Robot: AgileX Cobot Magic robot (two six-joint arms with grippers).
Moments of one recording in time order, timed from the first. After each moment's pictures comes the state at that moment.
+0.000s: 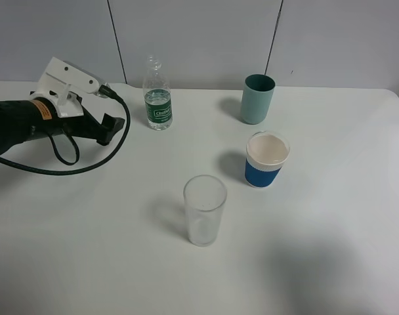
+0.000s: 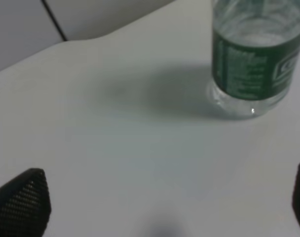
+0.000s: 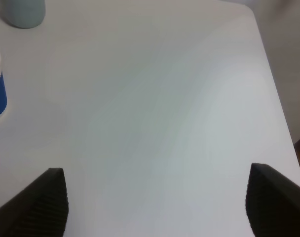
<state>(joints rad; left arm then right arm) -0.21 1.76 -0.63 0.25 -0.59 0.05 0.00 0.00 -0.49 -0.04 1.07 -0.10</state>
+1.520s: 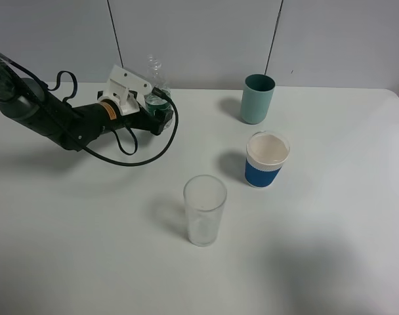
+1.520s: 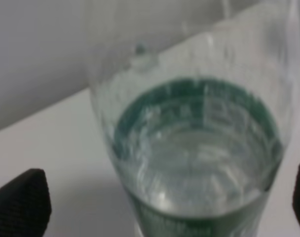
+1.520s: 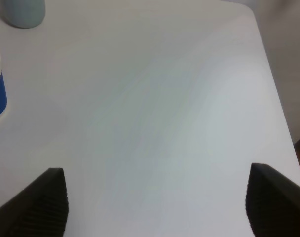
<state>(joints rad) -0.31 2.18 -0.96 0.25 -0.84 -0.01 0.00 0.00 -0.49 -0.04 1.07 -0.10</state>
